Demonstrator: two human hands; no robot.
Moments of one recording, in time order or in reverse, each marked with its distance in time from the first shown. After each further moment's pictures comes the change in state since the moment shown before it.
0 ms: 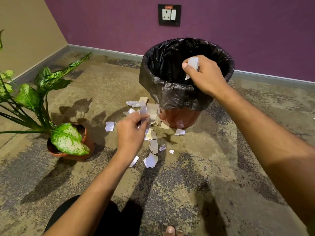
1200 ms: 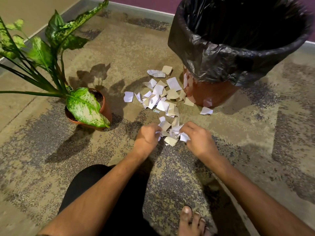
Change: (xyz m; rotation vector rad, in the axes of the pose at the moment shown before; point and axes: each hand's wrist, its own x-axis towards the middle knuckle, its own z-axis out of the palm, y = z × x) left_hand -0.053 -0.146 0.043 0.400 -0.462 -0.150; right_hand -0.186 0.020 0.165 -0.087 -0.475 -0.083
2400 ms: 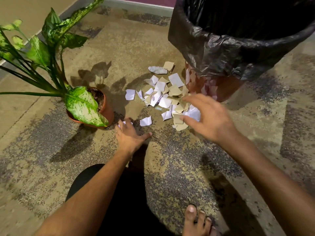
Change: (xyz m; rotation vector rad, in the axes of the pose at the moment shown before) left_hand -0.004 -0.055 -0.016 -0.006 0.027 -0.484; right_hand 0.022 -0.025 -0.074 0.021 0.048 -0.028
